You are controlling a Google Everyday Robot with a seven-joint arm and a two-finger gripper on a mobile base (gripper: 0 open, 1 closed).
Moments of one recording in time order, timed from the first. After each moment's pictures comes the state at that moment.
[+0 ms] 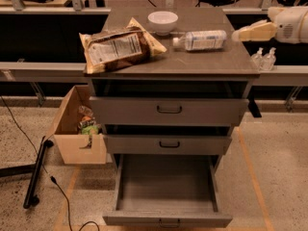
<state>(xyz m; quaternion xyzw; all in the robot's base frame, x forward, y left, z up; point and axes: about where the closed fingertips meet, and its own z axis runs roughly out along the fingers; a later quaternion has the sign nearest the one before) 0.750 -0.302 0.978 -0.30 0.73 0.17 0.59</state>
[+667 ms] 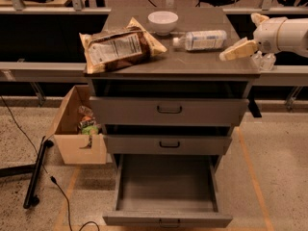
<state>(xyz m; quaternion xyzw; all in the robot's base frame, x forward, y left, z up) 0.773 -0.278 0.927 -0.41 0.71 0.07 0.57</state>
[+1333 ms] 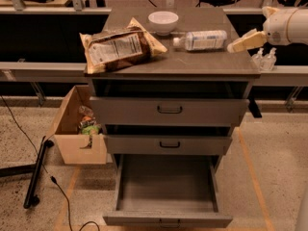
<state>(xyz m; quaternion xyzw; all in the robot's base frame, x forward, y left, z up) 0.779 -0.308 0.945 -0.38 0.73 0.05 0.57</state>
